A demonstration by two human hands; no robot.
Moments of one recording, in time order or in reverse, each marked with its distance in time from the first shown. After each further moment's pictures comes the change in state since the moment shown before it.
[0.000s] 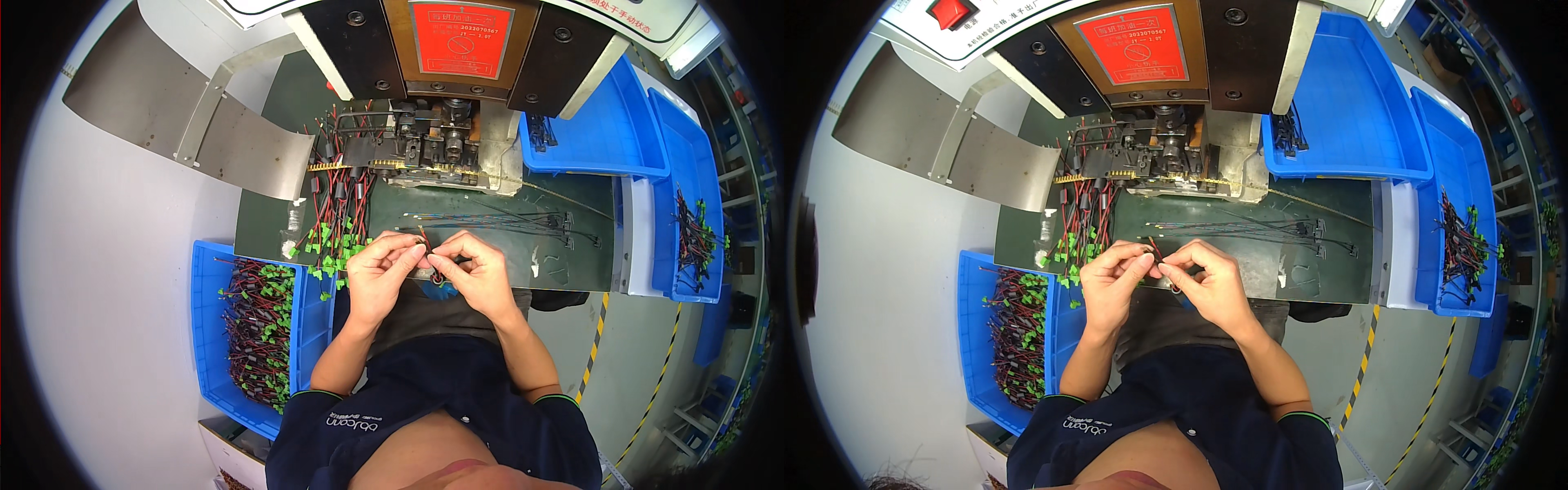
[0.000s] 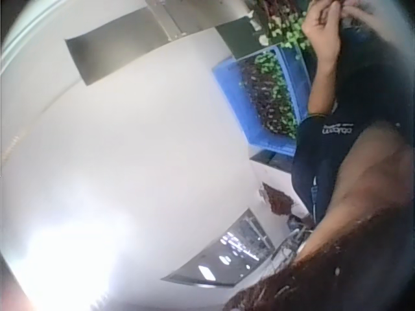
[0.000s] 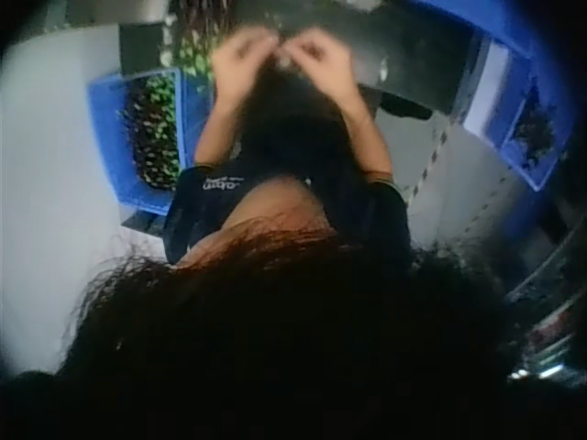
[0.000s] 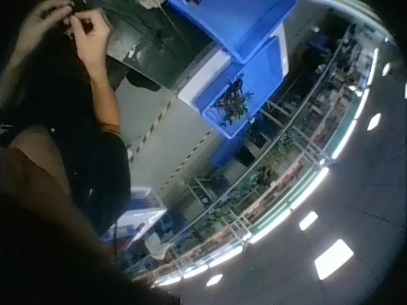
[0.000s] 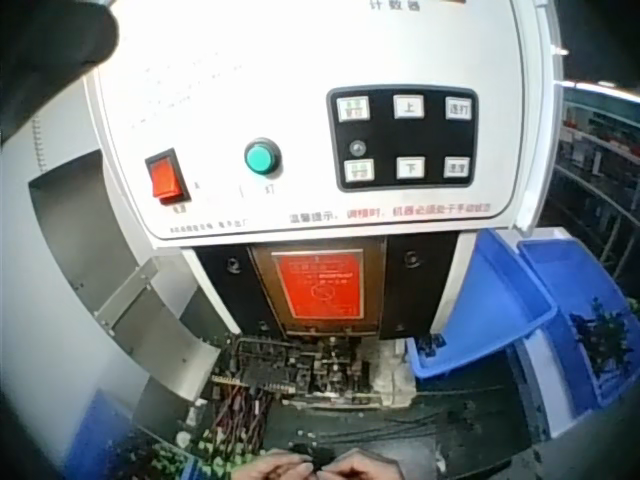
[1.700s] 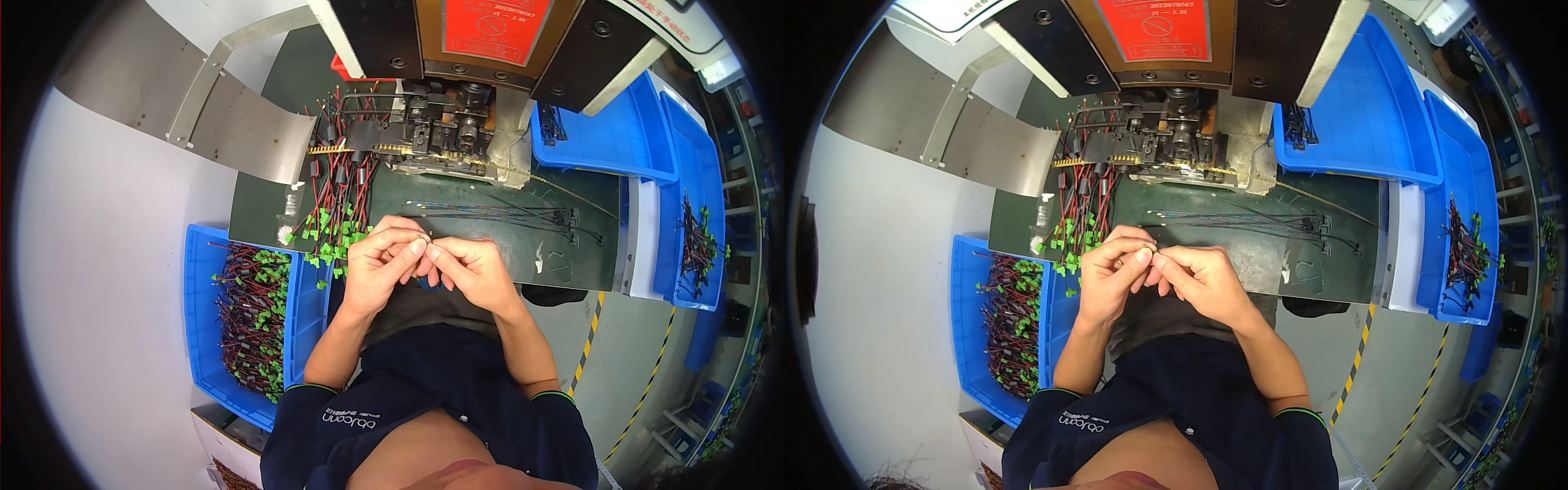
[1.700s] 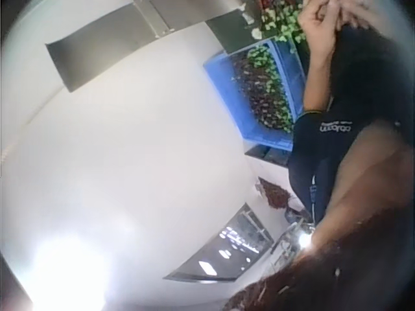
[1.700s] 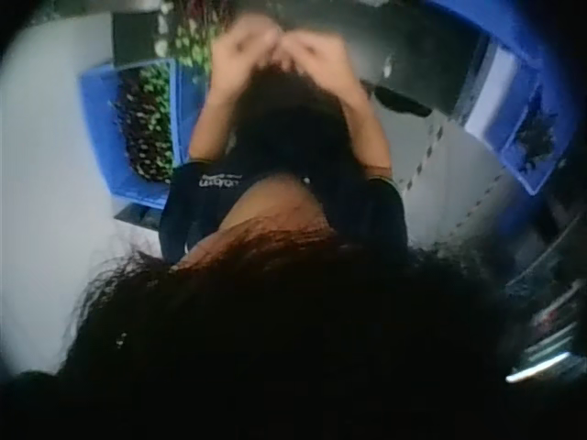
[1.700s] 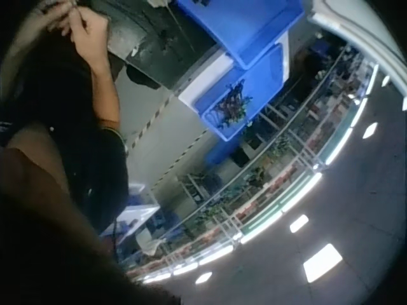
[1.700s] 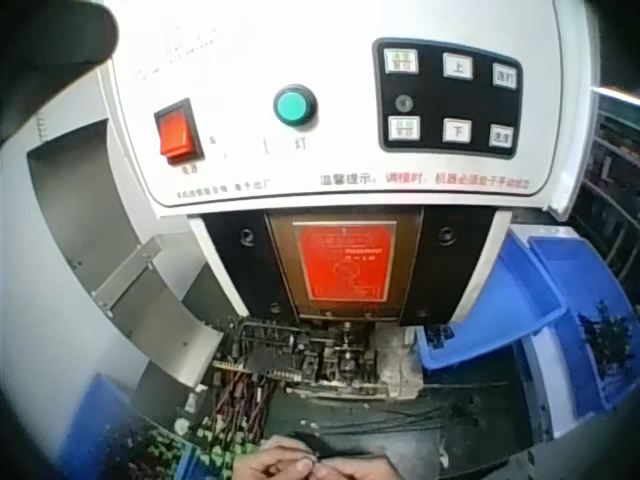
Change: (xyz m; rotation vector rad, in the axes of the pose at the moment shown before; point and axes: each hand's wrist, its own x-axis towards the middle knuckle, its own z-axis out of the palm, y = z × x) left_hand 0.001 -0.001 -0.012 -0.039 -0.064 -0.053; right_hand 0.007 -0.016 0.004 0.037 -0.230 0.153
